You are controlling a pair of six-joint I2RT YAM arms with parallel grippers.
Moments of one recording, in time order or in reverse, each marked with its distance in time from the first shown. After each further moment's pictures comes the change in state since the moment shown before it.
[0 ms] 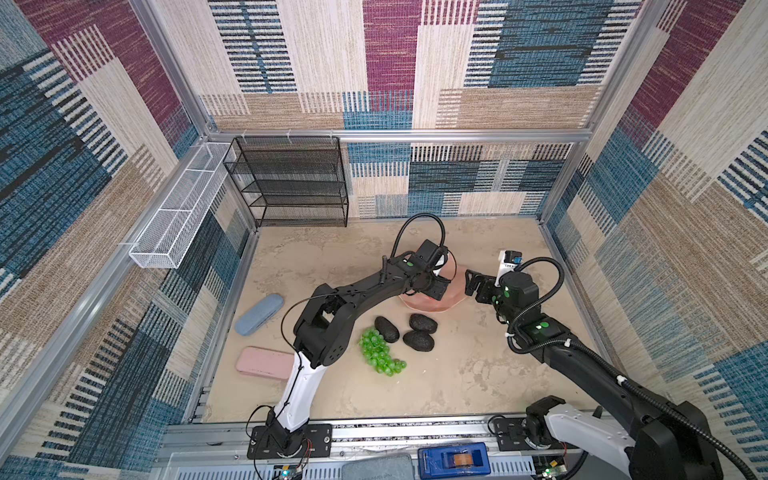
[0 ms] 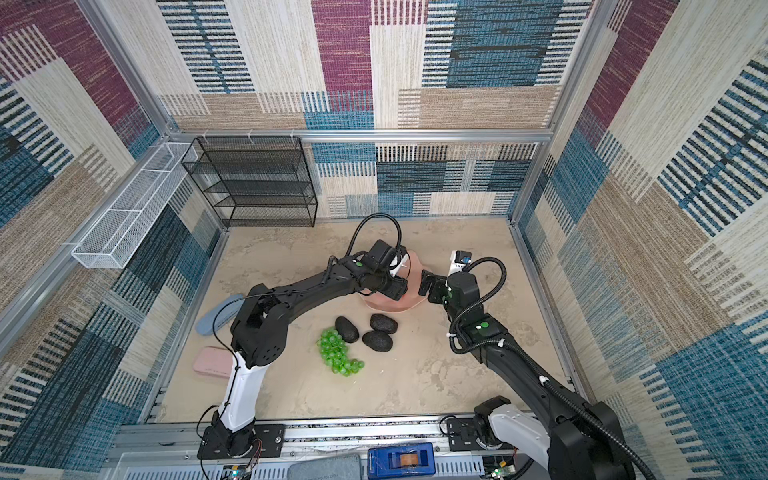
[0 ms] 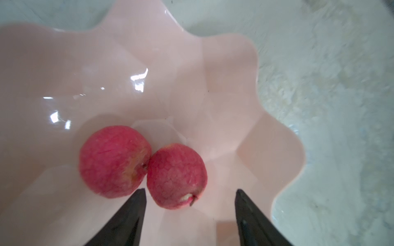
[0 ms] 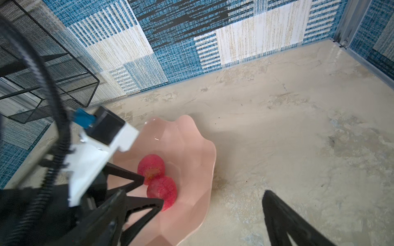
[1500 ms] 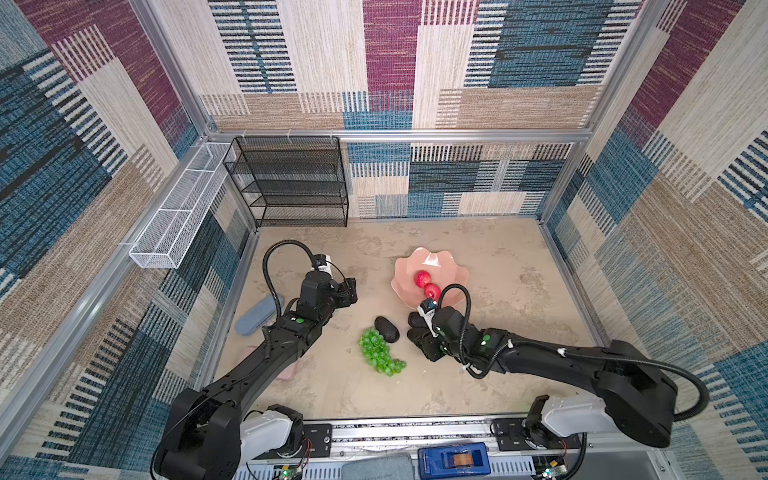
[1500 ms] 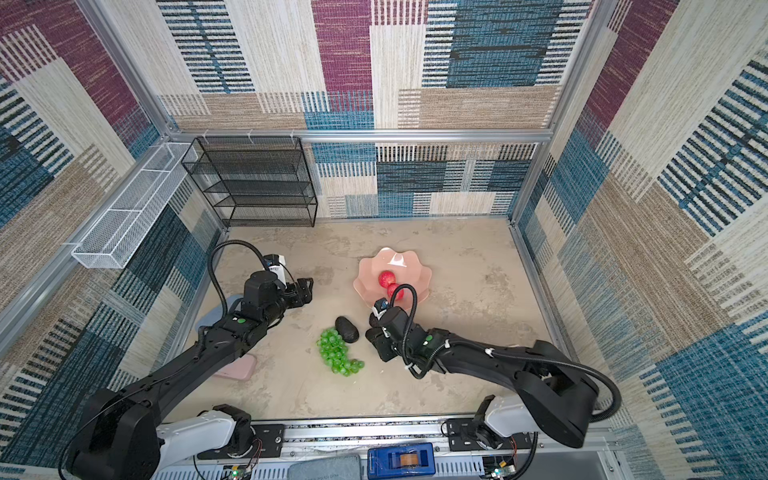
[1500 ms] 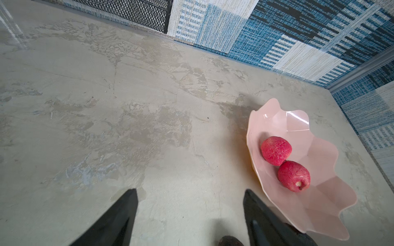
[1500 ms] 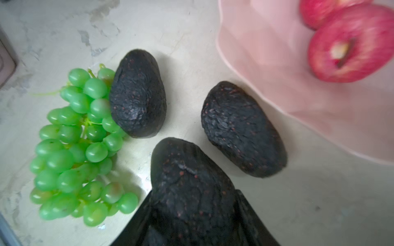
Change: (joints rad) left arm 0.410 -0.936 -1.062 0.513 -0.151 -0.269; right arm 0.520 0.250 0.024 -0.208 -0.099 -0.043
